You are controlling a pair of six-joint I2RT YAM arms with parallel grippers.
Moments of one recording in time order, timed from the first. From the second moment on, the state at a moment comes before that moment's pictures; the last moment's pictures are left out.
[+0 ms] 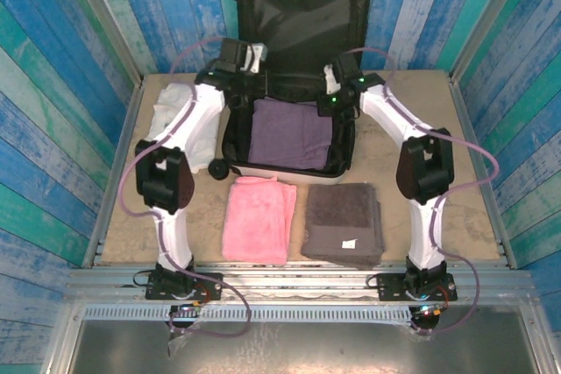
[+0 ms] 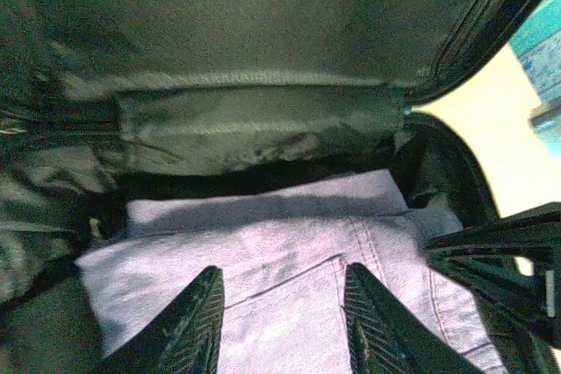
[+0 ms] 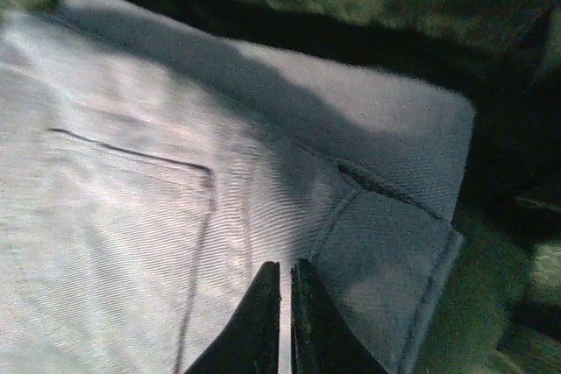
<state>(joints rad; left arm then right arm) -0.33 2.00 1.86 -0.56 0.29 -0.24 0.38 2.13 1.88 -0.76 -0.20 0.27</state>
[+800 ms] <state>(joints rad) -0.38 2.12 1.82 -0.60 0.01 -0.27 0.35 2.09 1.83 -0.74 -0.21 0.18</state>
